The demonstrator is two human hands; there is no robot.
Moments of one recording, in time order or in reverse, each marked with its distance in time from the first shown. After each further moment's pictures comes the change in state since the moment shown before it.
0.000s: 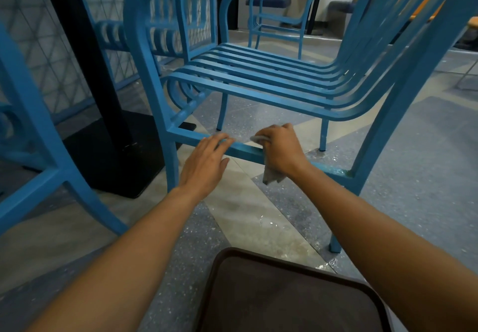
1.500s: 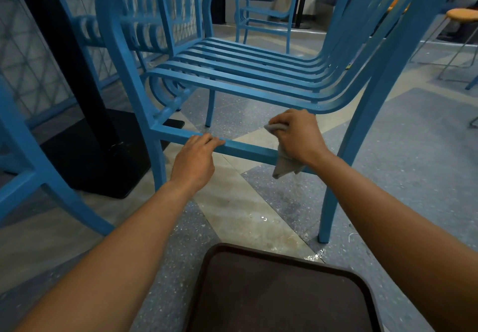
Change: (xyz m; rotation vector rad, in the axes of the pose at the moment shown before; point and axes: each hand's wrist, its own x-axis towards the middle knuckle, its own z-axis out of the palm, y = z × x) left_hand 0.008 0.014 0.001 -0.057 -0.023 -0.067; right_hand -0.010 0.039 -0.043 0.123 0.172 -0.017
